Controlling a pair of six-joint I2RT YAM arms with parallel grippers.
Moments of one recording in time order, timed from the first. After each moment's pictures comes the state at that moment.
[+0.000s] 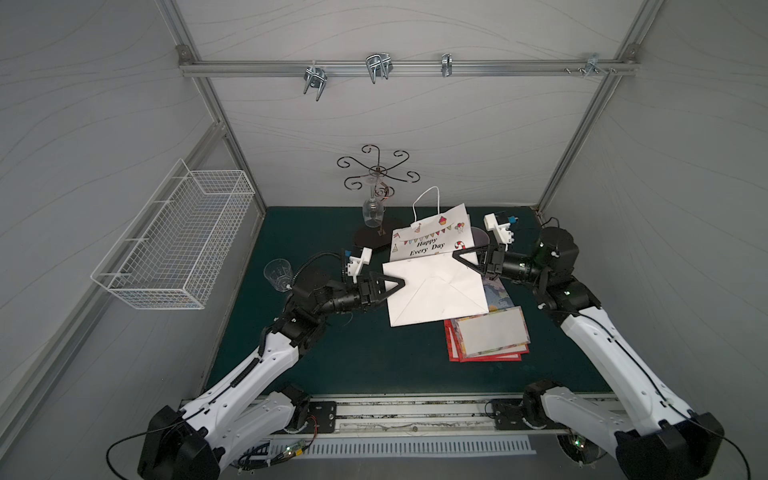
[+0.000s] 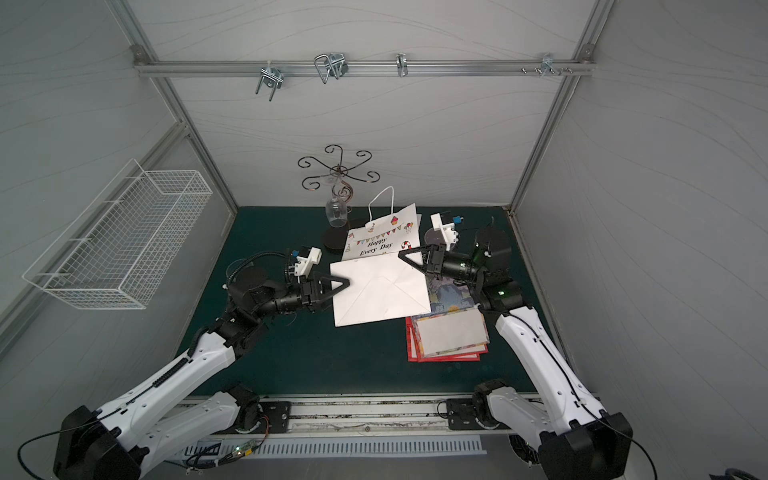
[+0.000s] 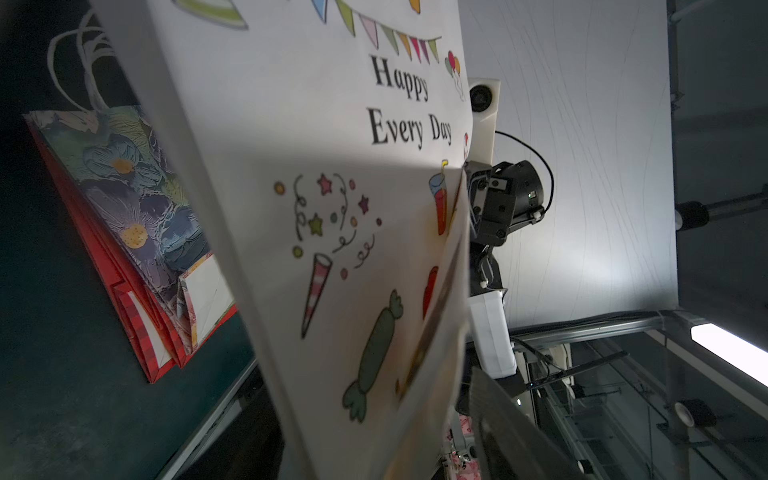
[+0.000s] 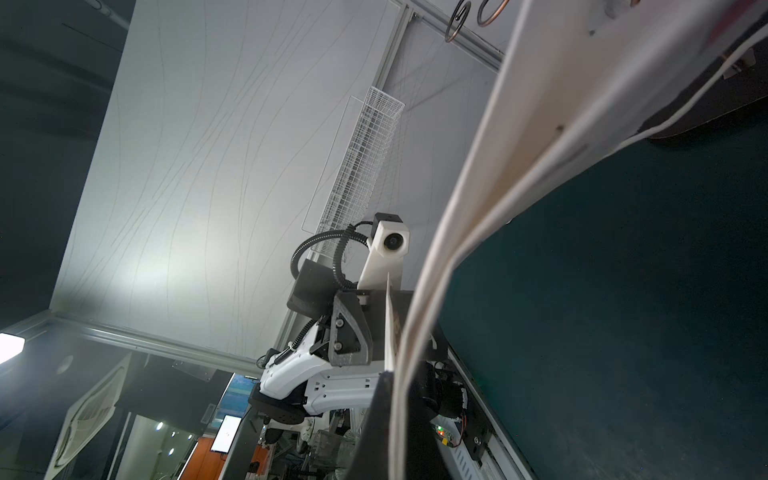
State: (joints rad) left arm -0.54 0.94 0.62 0.29 0.81 -1.26; right arm 0.34 1.02 0.96 -0.05 -0.99 0.98
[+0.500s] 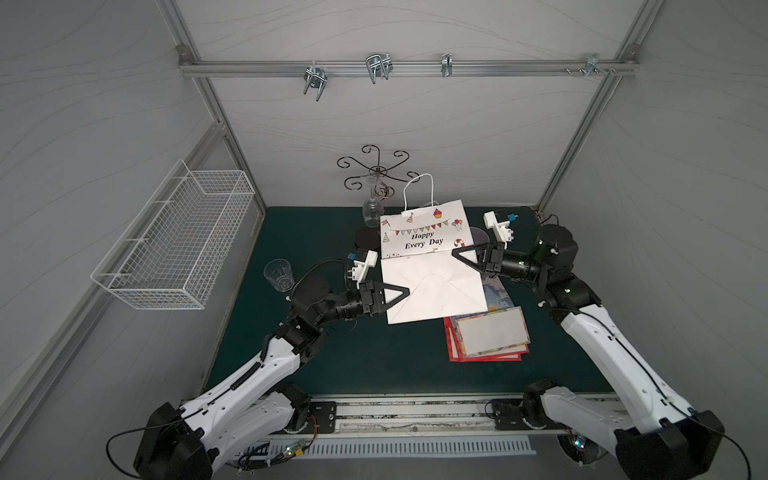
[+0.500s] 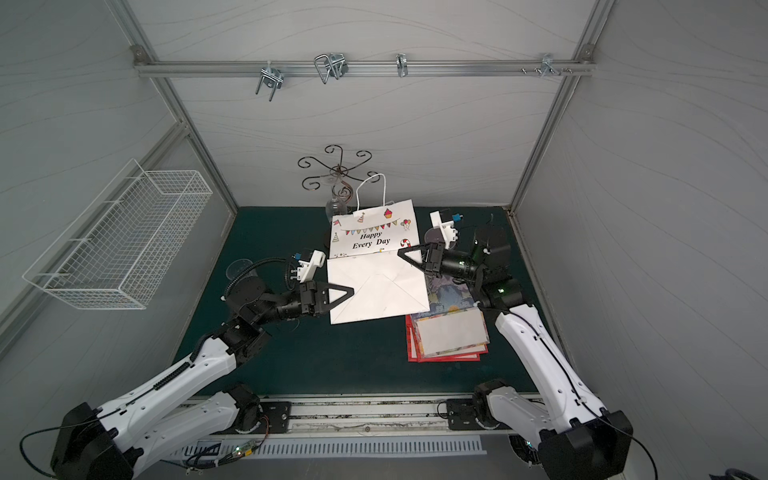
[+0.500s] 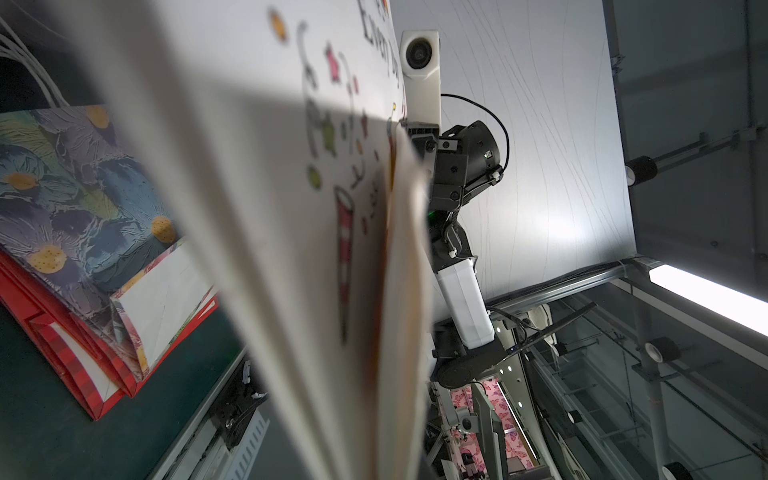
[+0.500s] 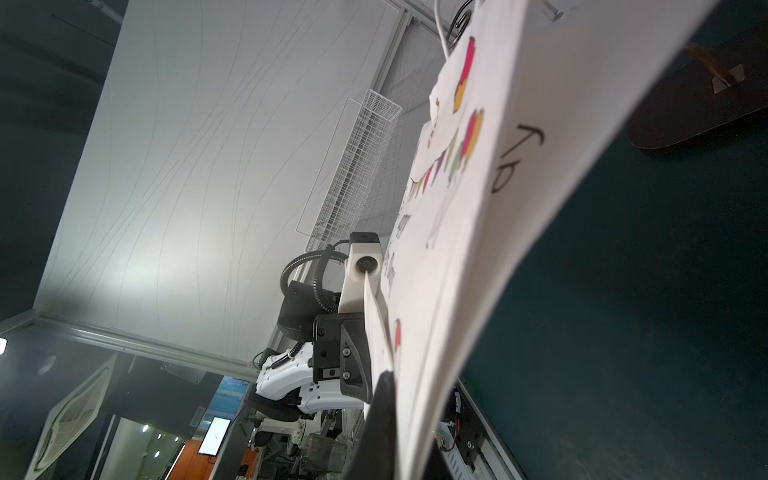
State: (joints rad) left arm -0.59 0.92 0.58 0.46 0.77 -1.28; right arm 0.35 1.03 0.99 -0.08 -0.99 0.94
